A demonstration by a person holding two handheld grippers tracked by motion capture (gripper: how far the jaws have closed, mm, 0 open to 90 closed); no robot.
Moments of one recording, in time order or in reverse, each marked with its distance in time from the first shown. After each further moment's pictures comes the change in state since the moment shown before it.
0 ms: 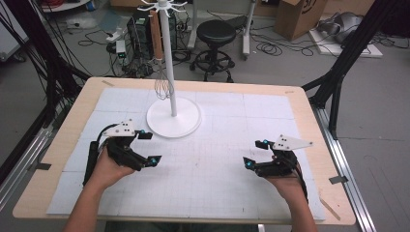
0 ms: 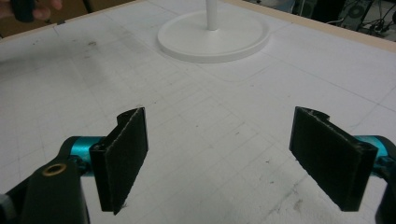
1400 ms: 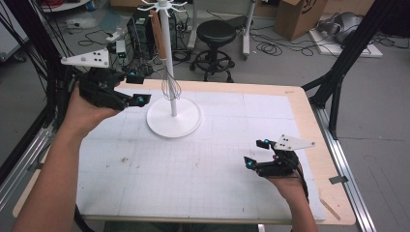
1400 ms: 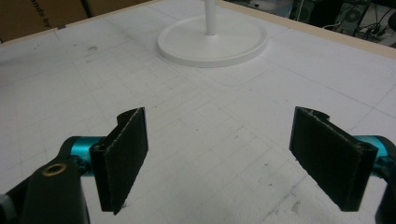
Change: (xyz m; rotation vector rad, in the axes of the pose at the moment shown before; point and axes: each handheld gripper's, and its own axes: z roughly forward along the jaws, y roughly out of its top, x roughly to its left) left arm 0.015 0.158 -0.076 -0.116 0.002 0.122; right arm 0.001 0.002 -0.004 -0.016 -0.008 -0.001
